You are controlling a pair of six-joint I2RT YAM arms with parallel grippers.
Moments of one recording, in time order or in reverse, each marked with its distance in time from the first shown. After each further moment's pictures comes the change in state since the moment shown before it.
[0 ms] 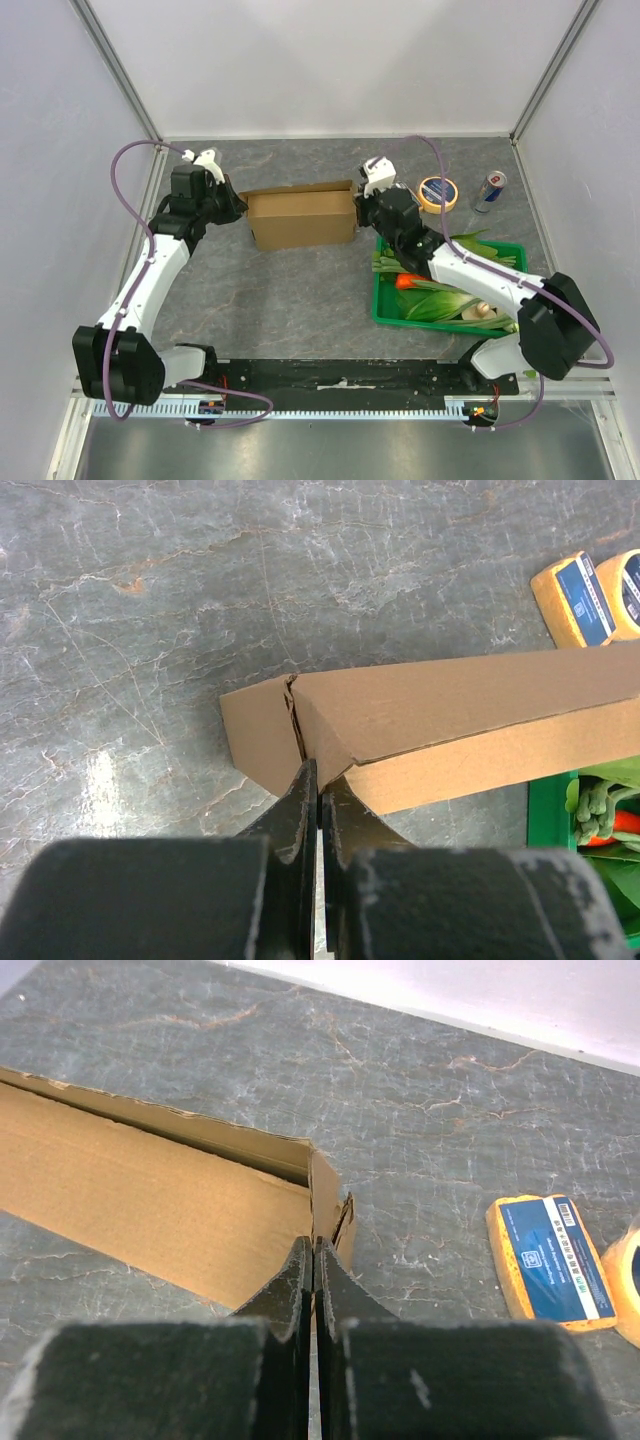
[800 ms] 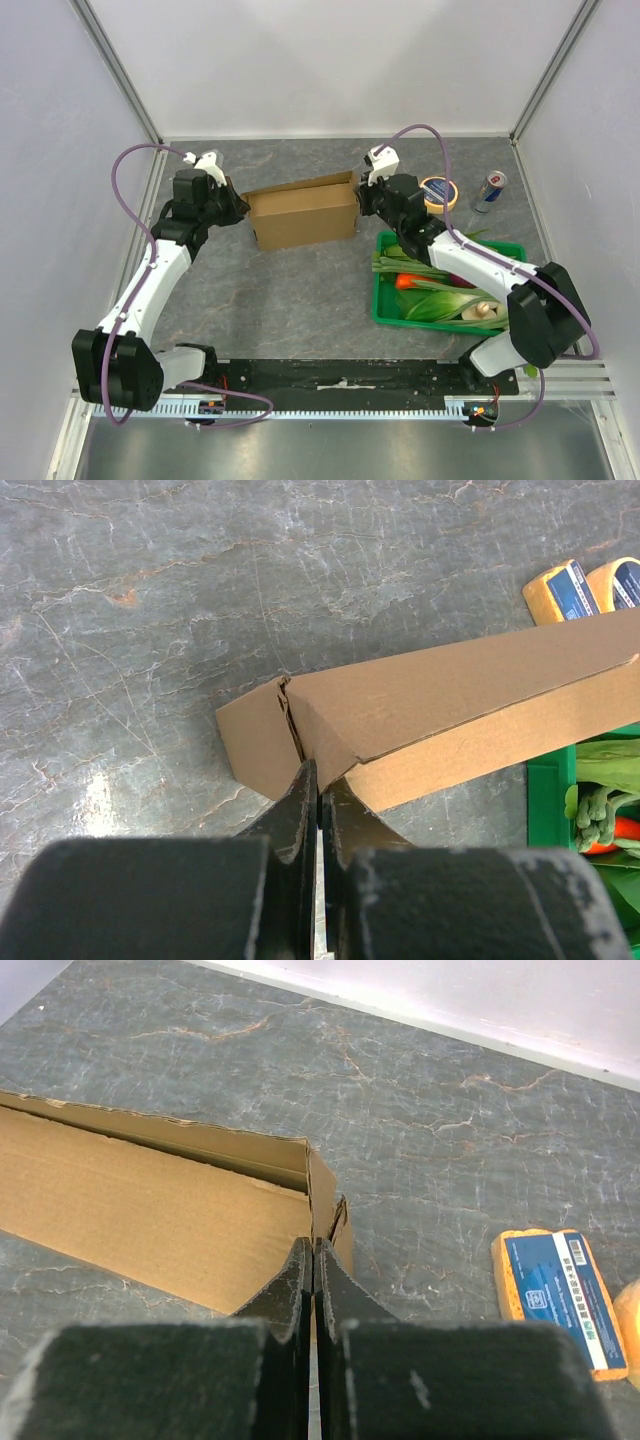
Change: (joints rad) left arm -0.019 -0.031 -0.057 0.075 -0.018 -0.011; right arm -0.086 0.045 0.007 0.072 -0.131 0.001
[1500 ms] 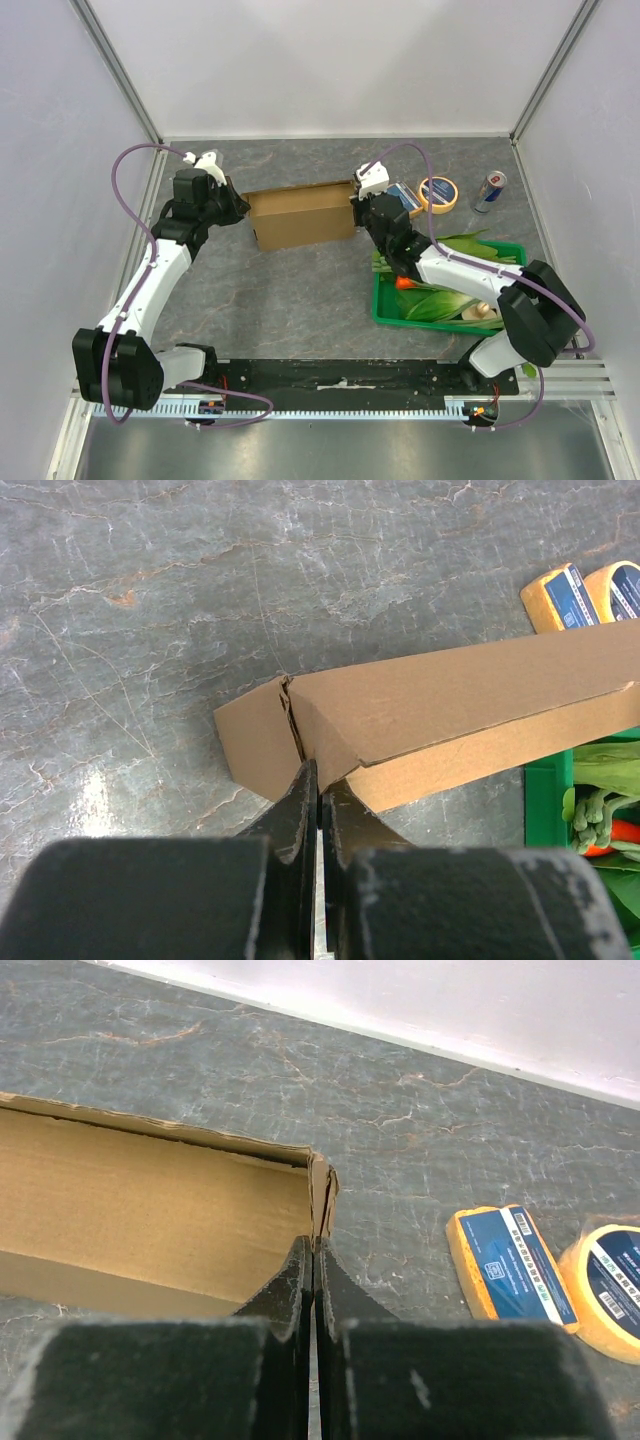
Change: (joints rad) left arm 0.000 0.005 0.001 0.005 0.000 -0.008; right arm 0.113 0.029 -0.080 0.137 0.302 -0.076
